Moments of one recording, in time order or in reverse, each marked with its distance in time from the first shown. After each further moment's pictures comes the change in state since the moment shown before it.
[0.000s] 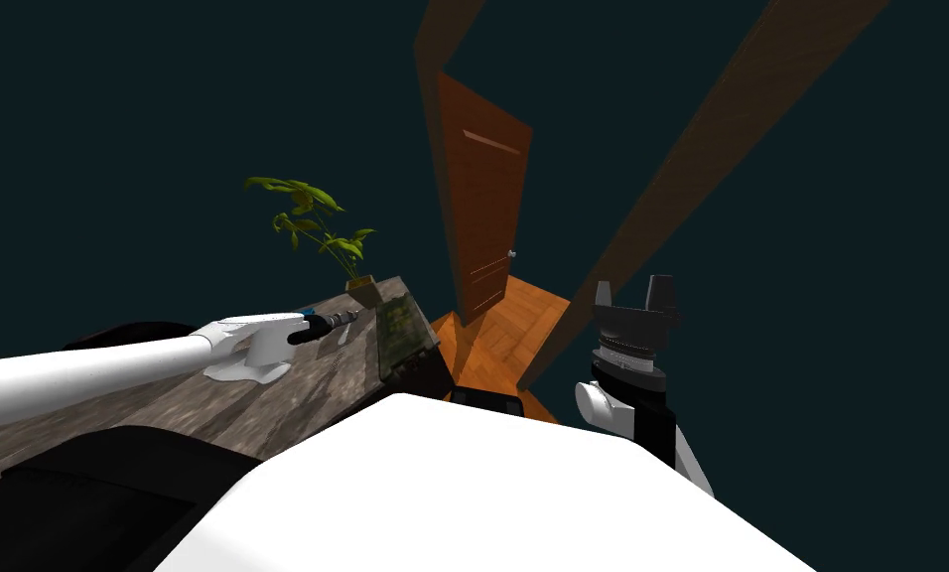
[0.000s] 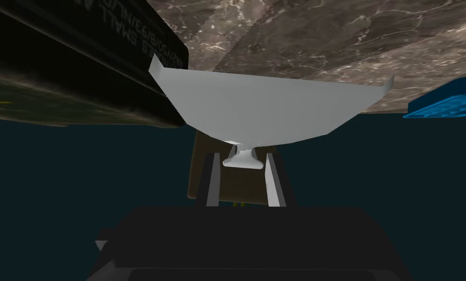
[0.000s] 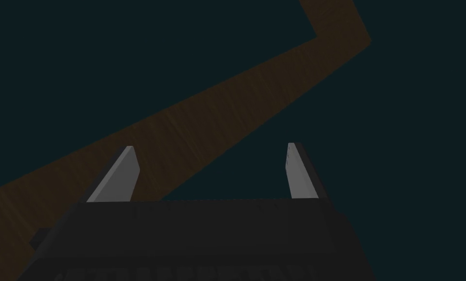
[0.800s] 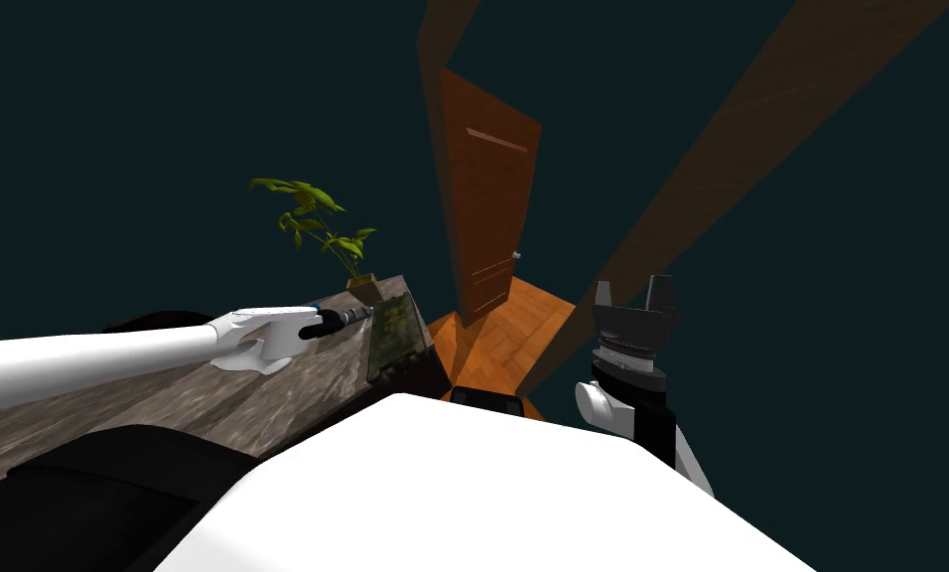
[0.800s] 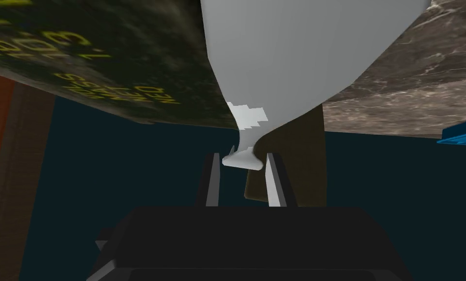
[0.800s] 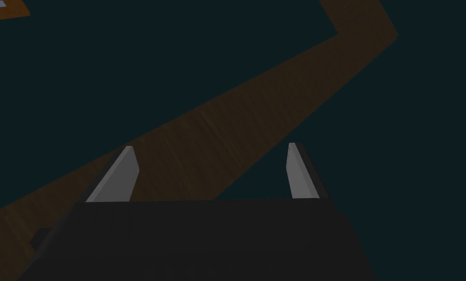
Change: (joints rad) left arm 0.021 0.081 0.034 -0.194 0.052 0.040 0.046; right arm 0.000 0.000 0.000 0.000 0.000 0.000 0.000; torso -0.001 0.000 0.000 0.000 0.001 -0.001
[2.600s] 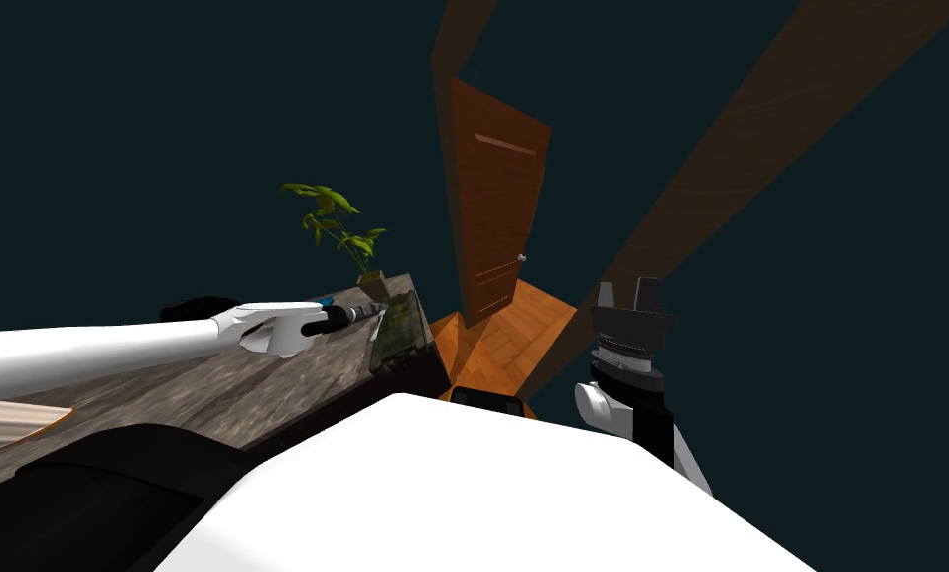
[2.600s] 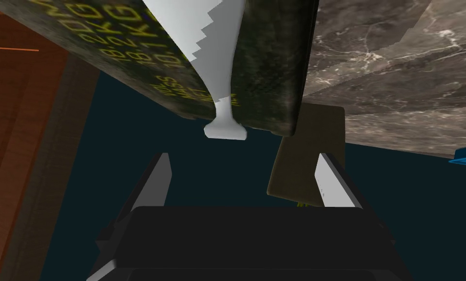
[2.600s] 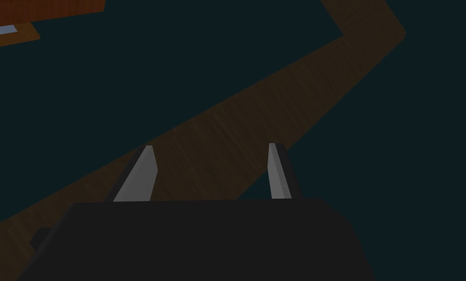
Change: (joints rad) left arm 0.034 0.031 0.068 -0.078 0.017 -0.057 0.020; right arm 0.007 -0.002 0.006 0.005 0.002 0.001 -0.001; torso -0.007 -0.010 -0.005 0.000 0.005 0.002
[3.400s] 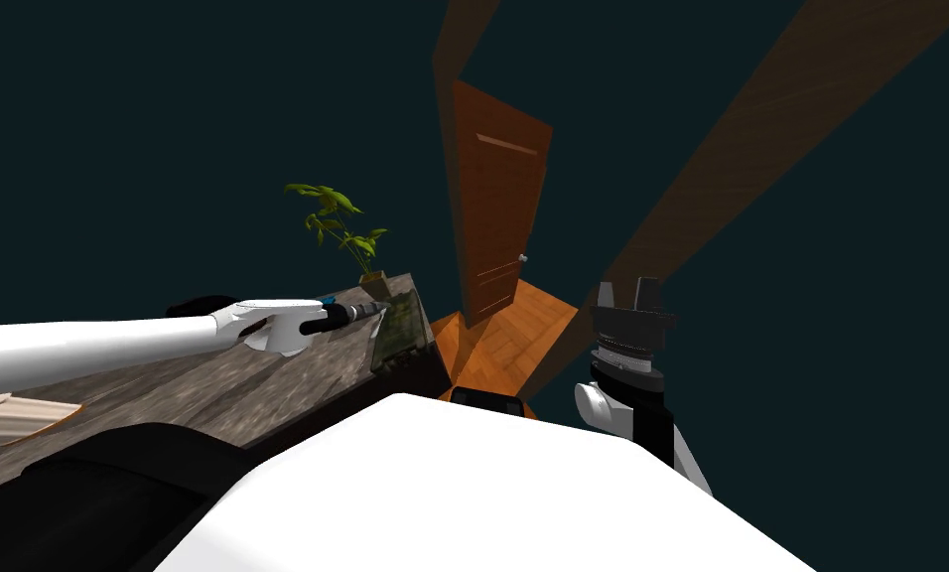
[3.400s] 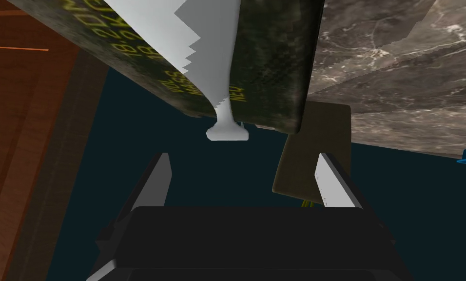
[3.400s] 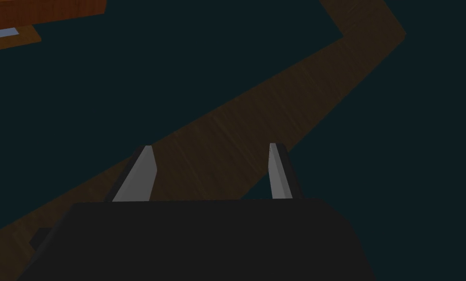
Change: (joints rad) left arm 0.031 0.026 0.035 -0.013 -0.016 -0.021 0.031; right arm 0.000 0.000 0.000 0.000 0.000 0.000 0.000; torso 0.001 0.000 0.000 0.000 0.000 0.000
